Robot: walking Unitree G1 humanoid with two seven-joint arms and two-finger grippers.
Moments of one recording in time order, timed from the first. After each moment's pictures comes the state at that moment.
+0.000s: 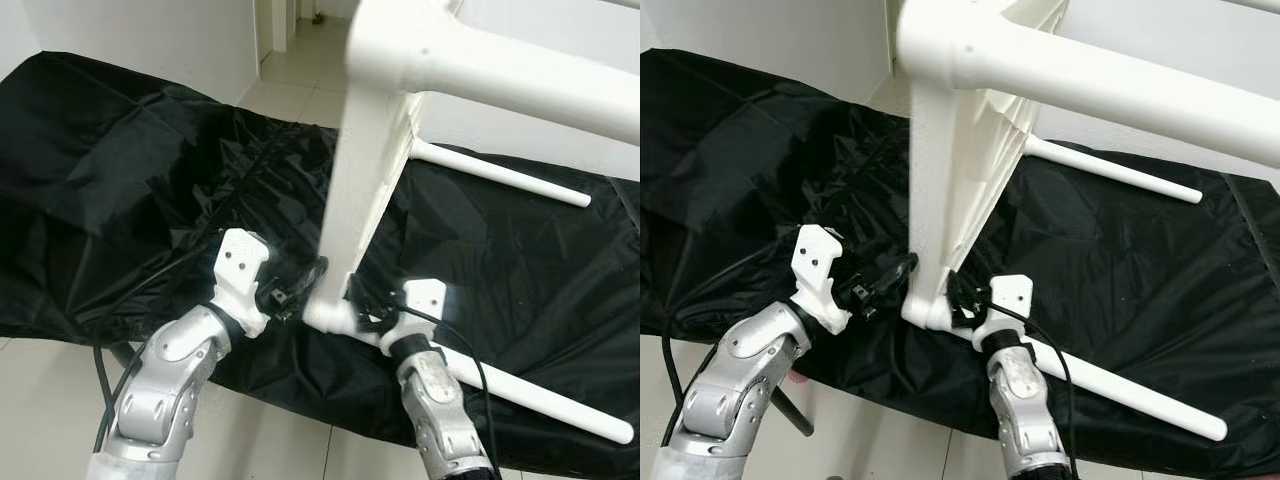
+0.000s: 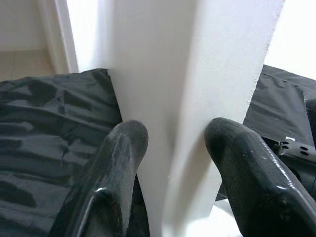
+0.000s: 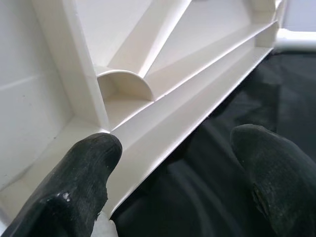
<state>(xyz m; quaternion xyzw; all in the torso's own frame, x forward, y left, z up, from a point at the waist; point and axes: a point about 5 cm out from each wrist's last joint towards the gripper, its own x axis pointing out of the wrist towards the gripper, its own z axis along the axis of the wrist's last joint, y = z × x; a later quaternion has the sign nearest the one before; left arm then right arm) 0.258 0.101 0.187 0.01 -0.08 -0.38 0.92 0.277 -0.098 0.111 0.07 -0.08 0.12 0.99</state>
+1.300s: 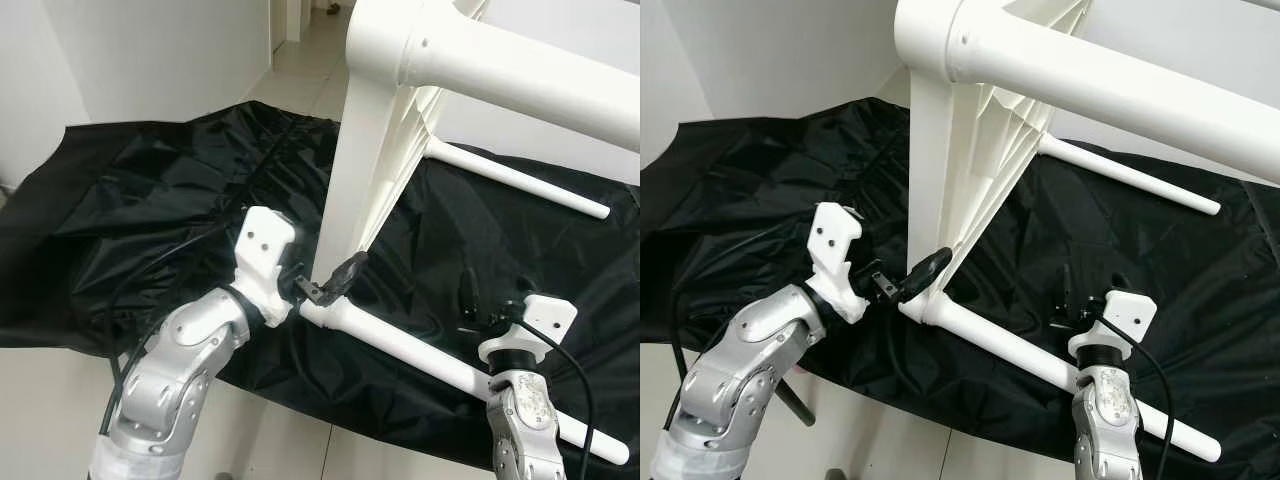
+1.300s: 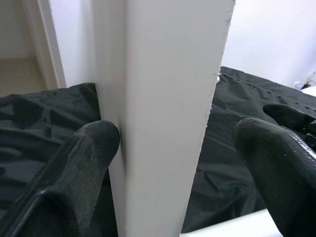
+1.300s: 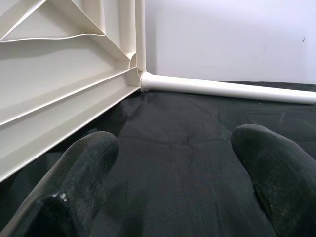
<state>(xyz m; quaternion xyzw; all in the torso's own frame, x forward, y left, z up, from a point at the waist) 0.252 0.075 0.218 0.01 -0.09 -0.42 0.90 0.244 -0.215 0.127 0.02 -0.14 -0.09 0.99</state>
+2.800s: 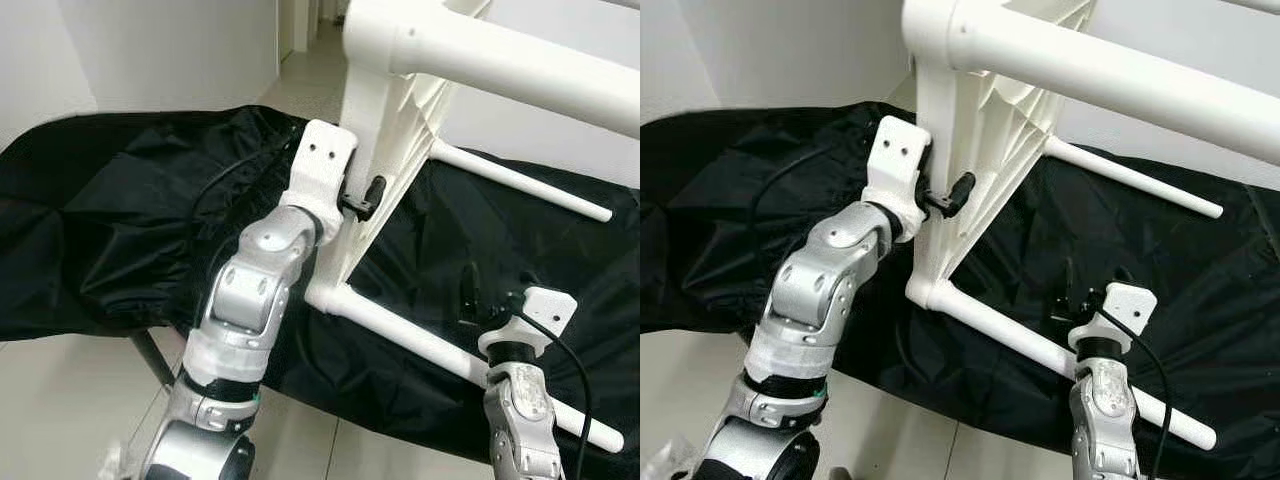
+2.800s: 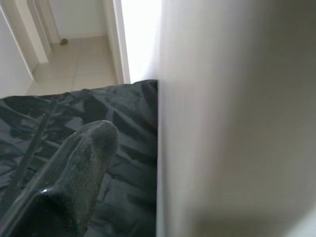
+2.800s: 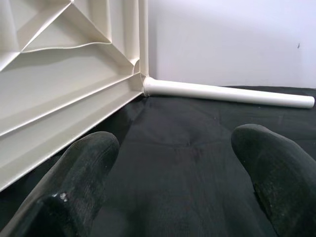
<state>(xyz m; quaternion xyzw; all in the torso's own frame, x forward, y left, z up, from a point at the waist) 0.315 0.025 0.264 0.03 -0.04 -0.27 0.96 0.250 -0.215 0.130 0.01 -0.14 -0.12 0.98</state>
